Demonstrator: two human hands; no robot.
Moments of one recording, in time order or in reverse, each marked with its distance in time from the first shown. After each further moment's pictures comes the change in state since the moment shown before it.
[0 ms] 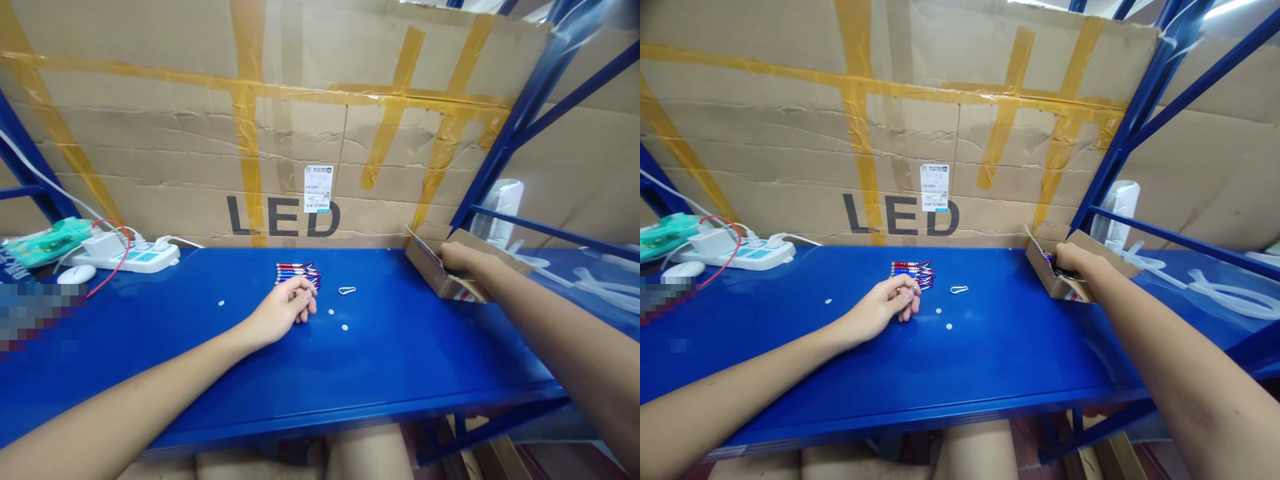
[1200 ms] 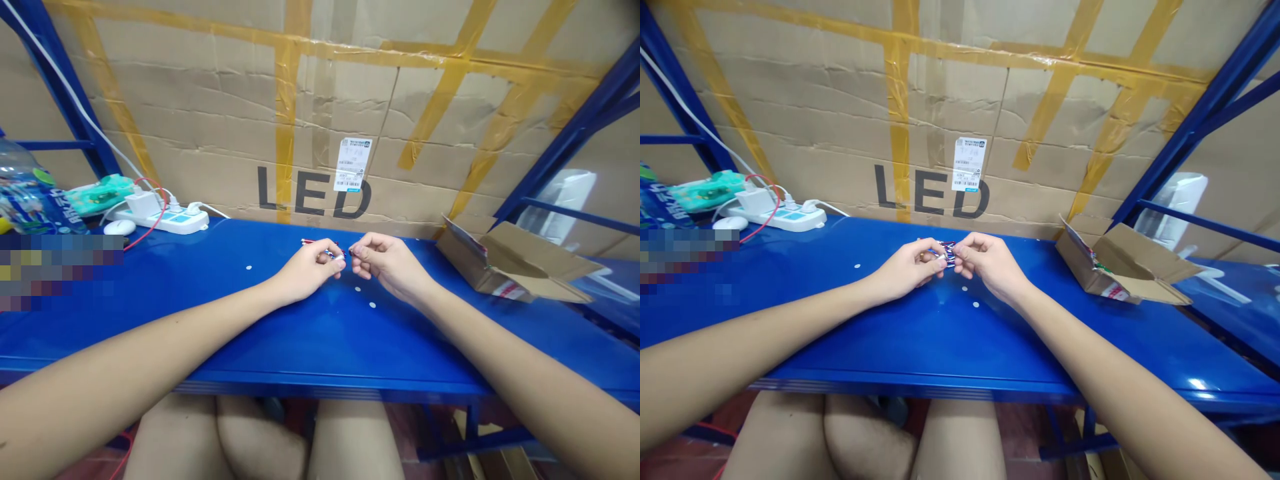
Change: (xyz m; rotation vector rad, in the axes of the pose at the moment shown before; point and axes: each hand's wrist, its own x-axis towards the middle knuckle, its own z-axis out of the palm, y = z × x) left_hand 0.001 -0.001 -0.006 0.076 0.097 0.064; right_hand -0.142 -0.234 0.038 1.374 -0.548 -0.267
